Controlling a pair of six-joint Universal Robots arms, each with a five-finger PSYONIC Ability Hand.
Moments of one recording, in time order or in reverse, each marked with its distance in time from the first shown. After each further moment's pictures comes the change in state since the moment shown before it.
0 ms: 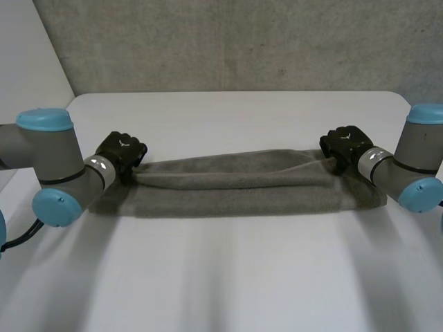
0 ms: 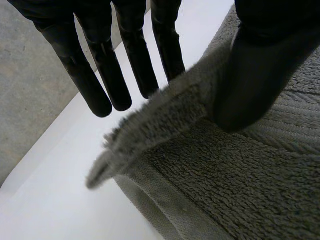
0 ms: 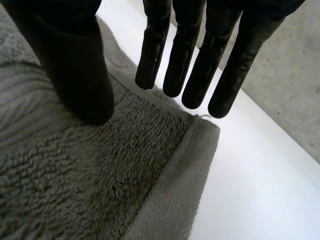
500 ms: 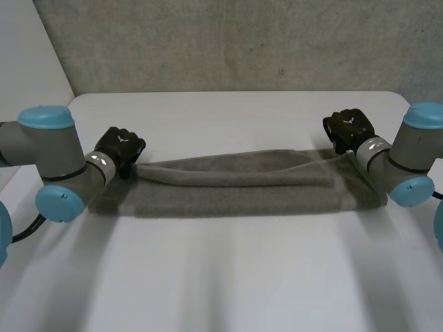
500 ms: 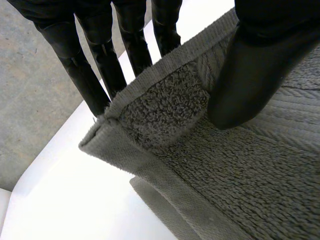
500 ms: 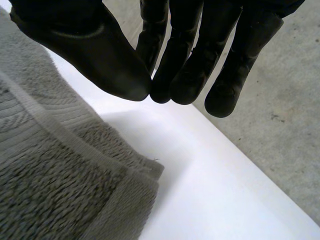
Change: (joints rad) left arm 0.000 -0.033 0.060 0.006 -0.017 0.000; right arm 0.009 0.037 -0.057 -0.181 0.020 0.102; left_hand 0.043 0.047 0.046 0.038 0.043; right_hand 0.468 0.438 0.471 0.468 0.482
